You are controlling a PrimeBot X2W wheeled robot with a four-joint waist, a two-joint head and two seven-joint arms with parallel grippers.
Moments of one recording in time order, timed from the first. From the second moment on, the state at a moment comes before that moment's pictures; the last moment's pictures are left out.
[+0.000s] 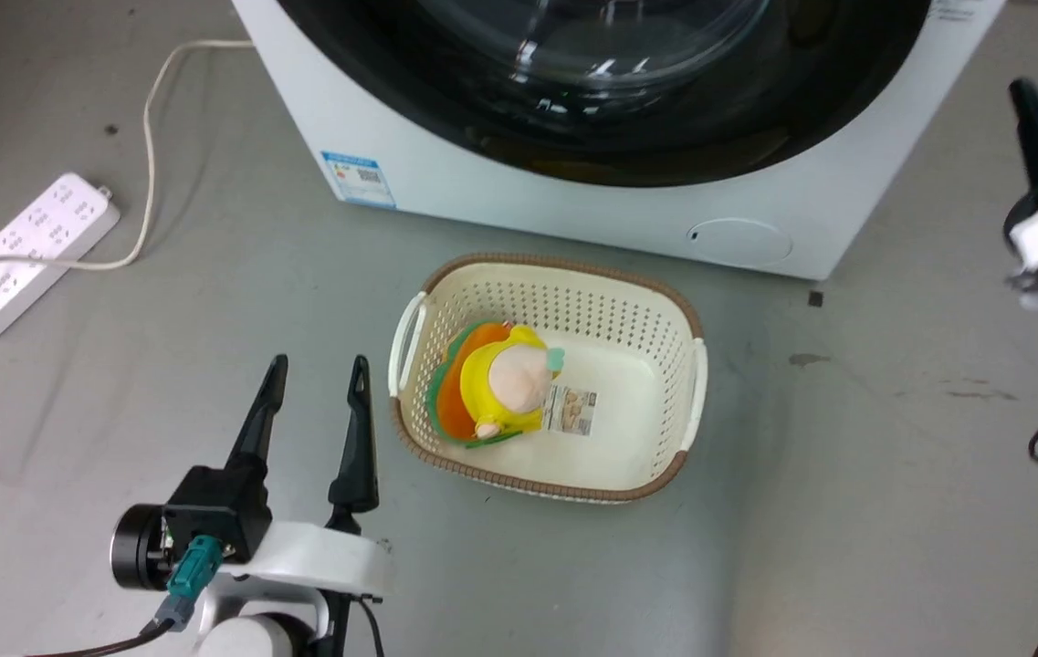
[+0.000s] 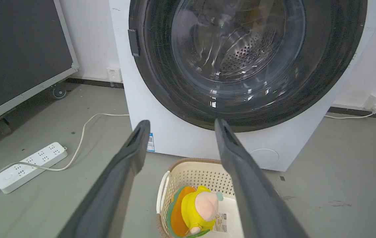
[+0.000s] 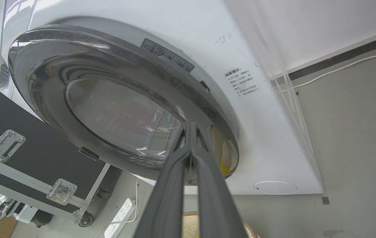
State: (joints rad) left arm -0.10 0.05 -0.11 -0.06 -0.14 0.05 -0.15; right arm -0.73 -0.17 -0.21 0.41 0.70 0.13 0.23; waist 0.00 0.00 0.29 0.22
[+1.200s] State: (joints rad) left arm -0.19 0.05 -0.21 -0.08 -0.23 0.09 -0.22; right arm -1.44 -0.33 -0.38 1.04 0.92 0.13 0.52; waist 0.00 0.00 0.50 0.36
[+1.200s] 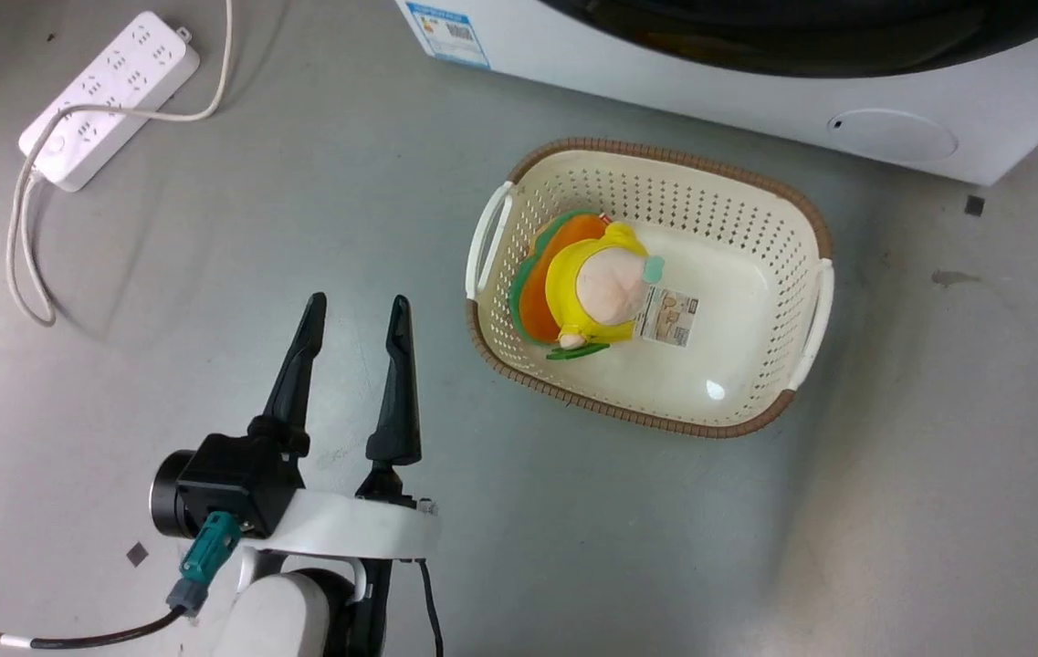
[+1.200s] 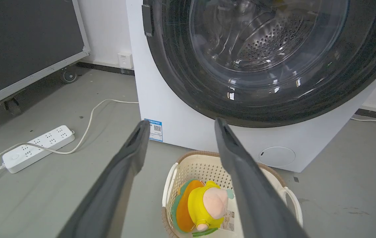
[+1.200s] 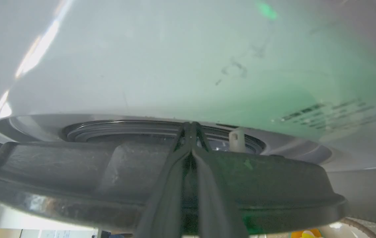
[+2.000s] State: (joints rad) left arm -0.15 0.05 -0.20 -0.02 -0.23 0.08 -0.26; right arm -1.16 -0.23 -0.40 1.07 1.09 0.13 0.80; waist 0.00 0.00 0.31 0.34
